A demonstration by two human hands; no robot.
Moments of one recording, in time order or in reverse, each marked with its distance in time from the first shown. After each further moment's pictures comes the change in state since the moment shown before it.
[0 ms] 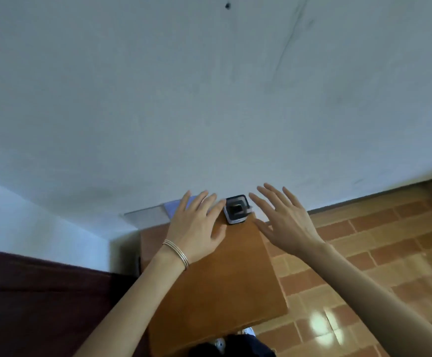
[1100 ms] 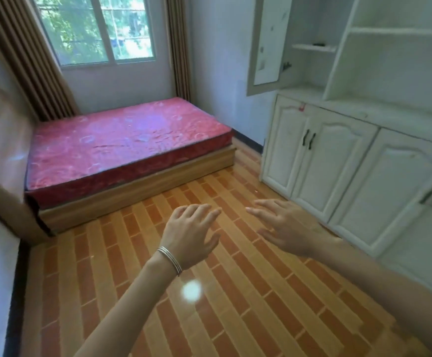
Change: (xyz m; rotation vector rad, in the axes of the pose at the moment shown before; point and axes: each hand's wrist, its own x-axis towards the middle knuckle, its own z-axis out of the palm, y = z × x) left_hand -0.187 0.695 -0.131 -0.348 -0.012 1.841; right_hand -0.755 -0.134 -0.218 -0.241 0.067 1.736
